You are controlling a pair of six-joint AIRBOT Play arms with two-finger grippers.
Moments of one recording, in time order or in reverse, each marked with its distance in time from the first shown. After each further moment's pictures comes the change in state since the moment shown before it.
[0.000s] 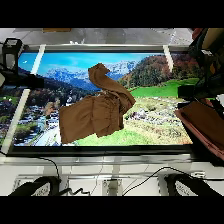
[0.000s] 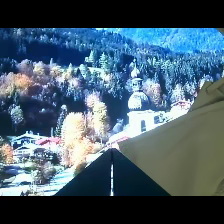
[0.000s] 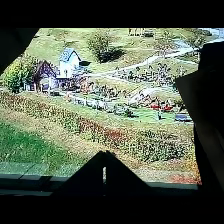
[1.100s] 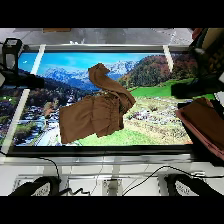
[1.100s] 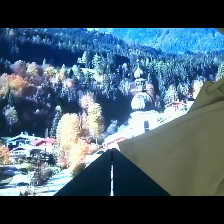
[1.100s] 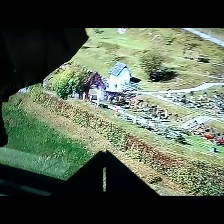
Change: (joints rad) left arm 0.000 0.000 0.000 0.000 0.000 0.000; right arm 0.000 -0.025 -0.079 0.207 -0.103 -0.157
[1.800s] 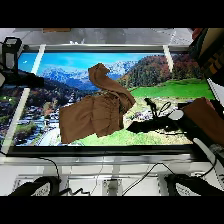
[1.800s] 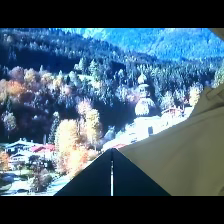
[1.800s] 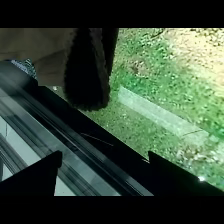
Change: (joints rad) left arm 0.000 -0.001 0.000 0.000 0.026 0.000; right arm 0.180 -0.074 -0.720 0.728 -0.431 -0.405
